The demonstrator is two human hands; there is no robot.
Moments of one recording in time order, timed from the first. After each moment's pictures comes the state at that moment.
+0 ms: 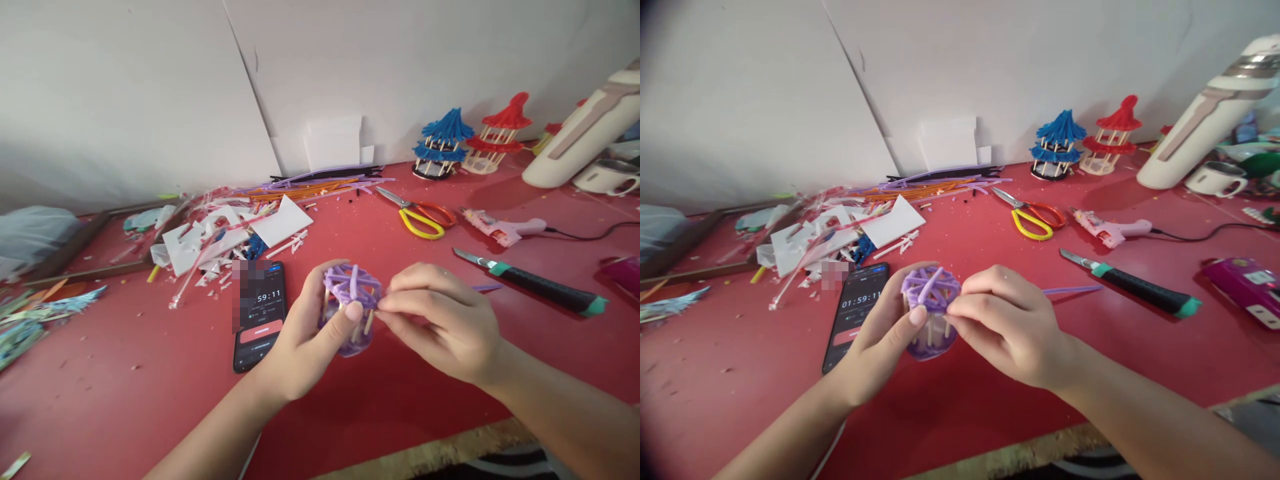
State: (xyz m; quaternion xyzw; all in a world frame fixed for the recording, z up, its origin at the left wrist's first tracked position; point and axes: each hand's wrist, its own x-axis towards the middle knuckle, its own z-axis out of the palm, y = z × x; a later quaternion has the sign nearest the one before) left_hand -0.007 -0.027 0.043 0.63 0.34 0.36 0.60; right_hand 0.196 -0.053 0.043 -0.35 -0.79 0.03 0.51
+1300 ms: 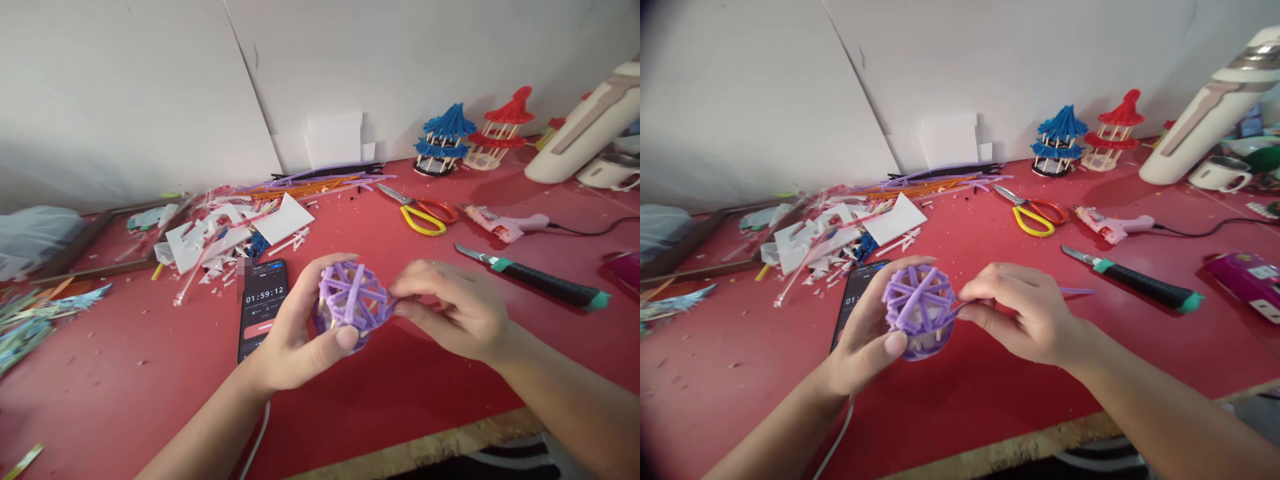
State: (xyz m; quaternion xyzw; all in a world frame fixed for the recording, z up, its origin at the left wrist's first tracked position) left_hand -0.022 -0.020 0.046 0.69 0.23 0.37 0.58; right_hand 0.209 -0.044 0.050 -0.31 -0.81 0.09 0.49
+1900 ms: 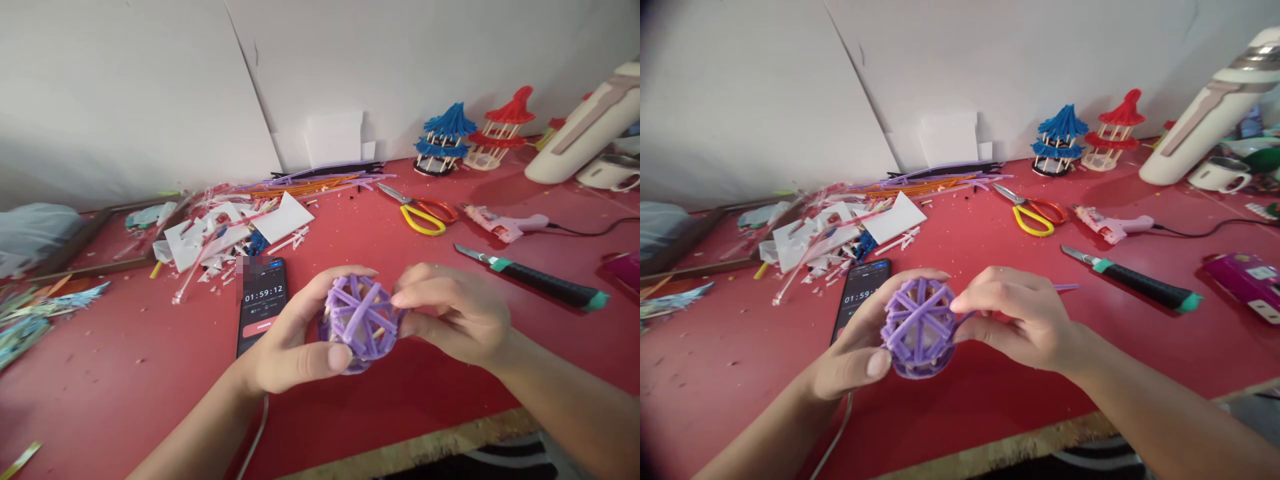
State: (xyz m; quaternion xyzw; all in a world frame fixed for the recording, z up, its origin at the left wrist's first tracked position) left_hand -0.024 -0.021 0.053 0.60 0.18 0.29 0.72; right_hand 0.208 -0.045 0.046 -0.24 -0.79 0.16 0.53
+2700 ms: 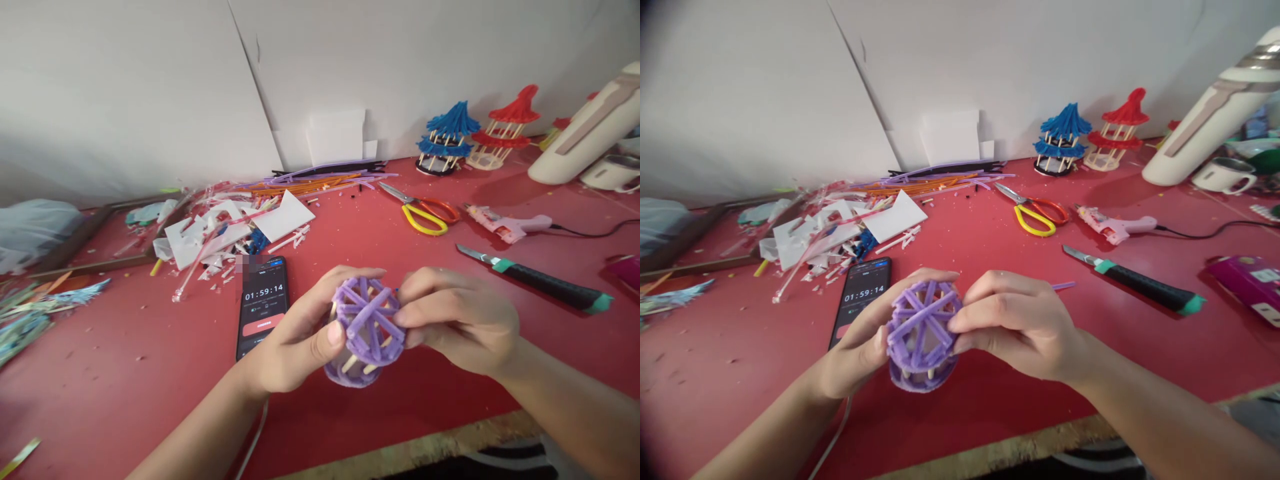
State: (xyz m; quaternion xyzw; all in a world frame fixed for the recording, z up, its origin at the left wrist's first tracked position) left_hand -0.021 -0.021 0.055 0.65 0.19 0.32 0.66; right_hand 0.207 -0.049 0.048 -0.22 -0.79 0.20 0.53
